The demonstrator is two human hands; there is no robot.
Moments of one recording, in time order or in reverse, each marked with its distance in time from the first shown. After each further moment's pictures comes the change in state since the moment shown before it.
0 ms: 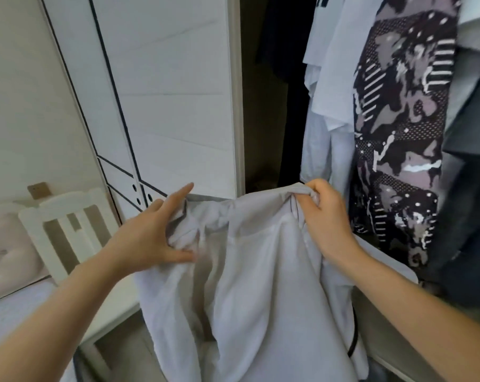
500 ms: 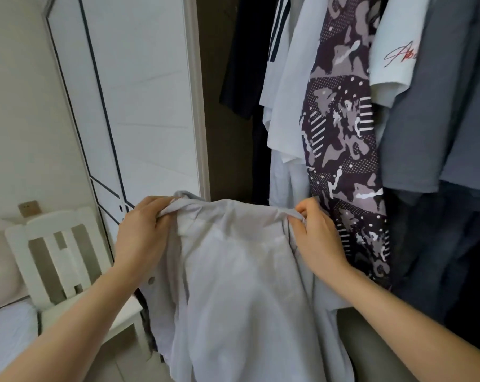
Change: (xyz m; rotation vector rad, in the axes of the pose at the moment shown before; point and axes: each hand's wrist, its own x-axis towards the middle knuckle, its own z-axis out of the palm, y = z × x) left_hand 0.023 0.111 0.020 -0.240 0.572 -0.126; right_hand 0.012 0.020 -0.092 -0.336 -0.086 -0.086
